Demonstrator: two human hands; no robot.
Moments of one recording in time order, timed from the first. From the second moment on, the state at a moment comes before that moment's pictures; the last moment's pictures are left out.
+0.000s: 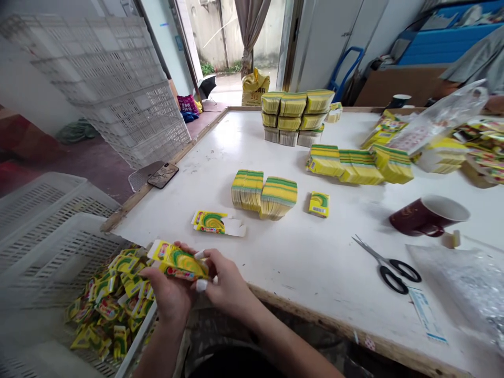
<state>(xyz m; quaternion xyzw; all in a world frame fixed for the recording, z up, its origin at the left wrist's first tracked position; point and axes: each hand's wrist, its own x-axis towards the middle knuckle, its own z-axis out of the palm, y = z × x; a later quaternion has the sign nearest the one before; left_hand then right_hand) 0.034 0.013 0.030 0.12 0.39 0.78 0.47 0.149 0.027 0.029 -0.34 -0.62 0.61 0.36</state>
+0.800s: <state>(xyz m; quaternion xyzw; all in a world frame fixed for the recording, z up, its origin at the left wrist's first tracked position) 0.022 -0.006 0.017 0.60 0.61 0.39 0.34 0.178 0.040 0.026 -0.40 -0.64 0.51 0.41</state>
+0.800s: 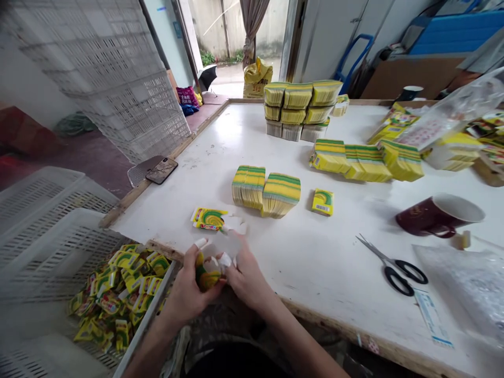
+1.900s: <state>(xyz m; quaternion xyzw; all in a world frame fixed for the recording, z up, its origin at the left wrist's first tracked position) 0.004 -0.002 0.026 0.66 0.64 0.30 0.27 0.196 0.038 0.015 -0.34 -0.84 0.34 0.26</state>
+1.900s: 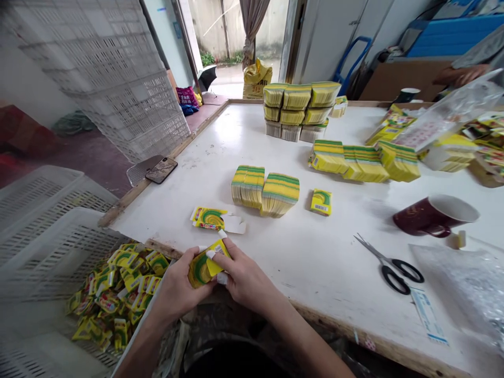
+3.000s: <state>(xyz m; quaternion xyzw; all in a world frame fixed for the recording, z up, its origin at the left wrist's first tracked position) 0.008 -0.001 0.011 -0.04 0.38 0.75 0.54 0.141 0.118 -0.007 -0.45 -0.76 0.35 0.31</state>
